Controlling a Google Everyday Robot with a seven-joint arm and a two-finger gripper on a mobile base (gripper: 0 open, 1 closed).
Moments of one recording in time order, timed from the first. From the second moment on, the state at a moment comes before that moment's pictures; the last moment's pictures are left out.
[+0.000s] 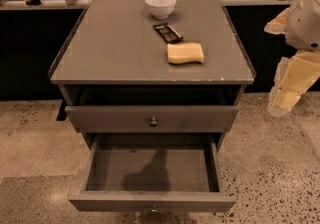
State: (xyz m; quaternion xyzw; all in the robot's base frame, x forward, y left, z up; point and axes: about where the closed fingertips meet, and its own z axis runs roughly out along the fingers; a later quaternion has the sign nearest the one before) arm 0.438 -0.216 0.977 -0.60 0.78 -0.04 0.16
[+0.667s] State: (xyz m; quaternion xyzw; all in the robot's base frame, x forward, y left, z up) arm 0.456 -0.219 0.970 -0.61 0.77 -0.01 0.17
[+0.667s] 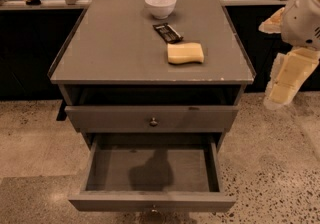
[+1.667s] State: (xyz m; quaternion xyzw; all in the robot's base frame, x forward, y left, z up) arm 0.515 -0.200 0.935 -0.66 0.72 0.09 0.21
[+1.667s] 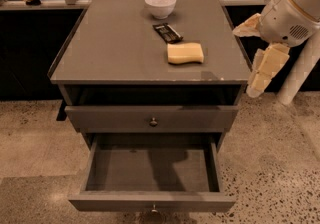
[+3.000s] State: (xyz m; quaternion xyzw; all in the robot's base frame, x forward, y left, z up) arm 0.607 -0.171 0.923 -0.65 0.73 0.04 0.20
